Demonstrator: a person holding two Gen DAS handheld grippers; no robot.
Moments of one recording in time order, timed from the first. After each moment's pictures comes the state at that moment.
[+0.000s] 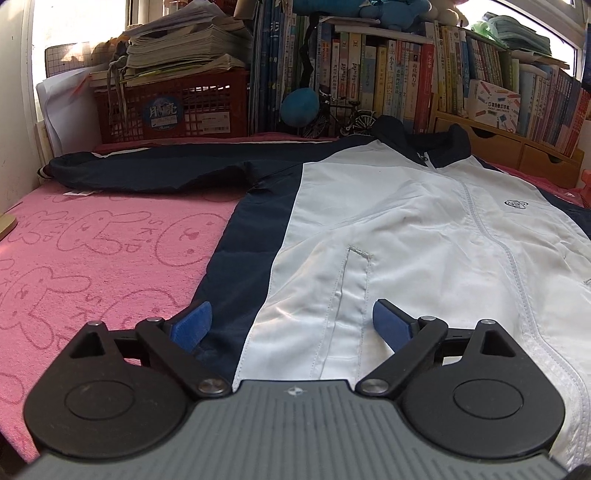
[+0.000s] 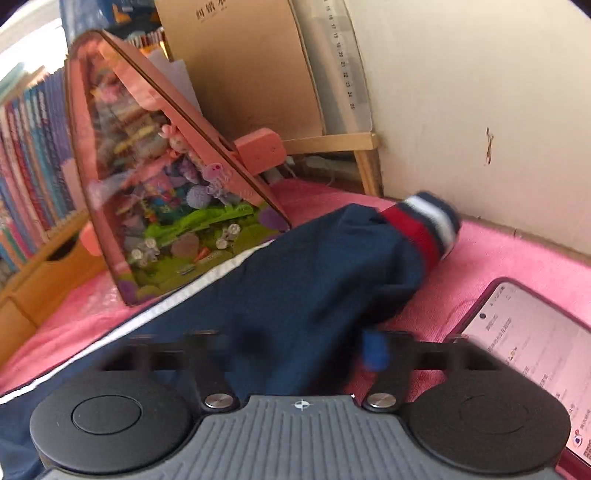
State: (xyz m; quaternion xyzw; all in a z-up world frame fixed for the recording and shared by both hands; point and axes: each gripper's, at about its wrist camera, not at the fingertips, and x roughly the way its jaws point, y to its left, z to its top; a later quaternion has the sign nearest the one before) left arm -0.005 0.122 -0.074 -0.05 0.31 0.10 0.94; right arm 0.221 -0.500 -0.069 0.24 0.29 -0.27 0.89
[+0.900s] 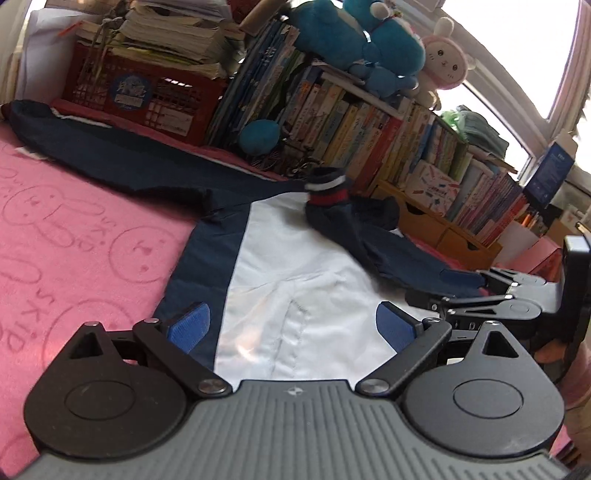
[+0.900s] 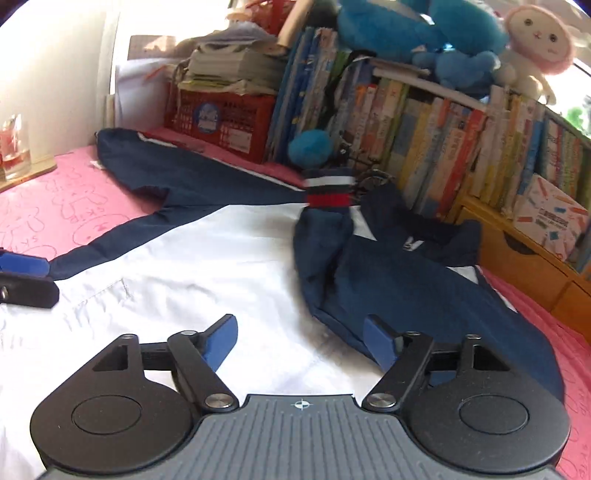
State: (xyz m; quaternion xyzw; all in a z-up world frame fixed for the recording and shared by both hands) left arm -0.005 0.167 -0.029 -0.22 0.25 -0.04 0.94; right arm 0.128 -0.067 -0.015 -0.20 0.26 0.31 0.89
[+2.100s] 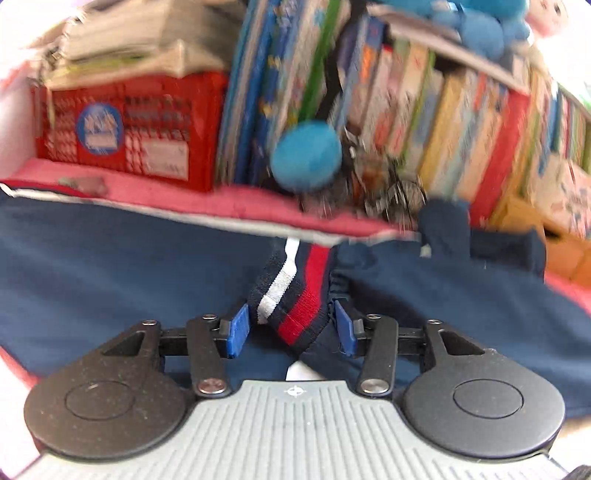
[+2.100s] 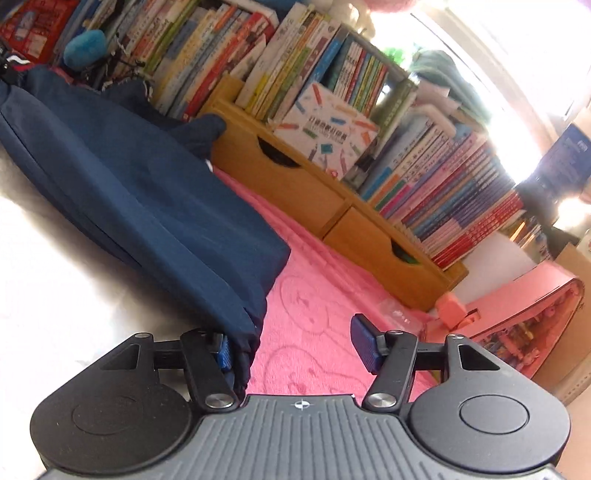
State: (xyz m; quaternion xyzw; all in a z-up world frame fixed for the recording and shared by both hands) left arm 0.220 0.174 -0.074 -0.12 0.30 0.11 0.94; right arm 0.226 -0.202 -0.075 -0.31 0.24 0.03 0.92
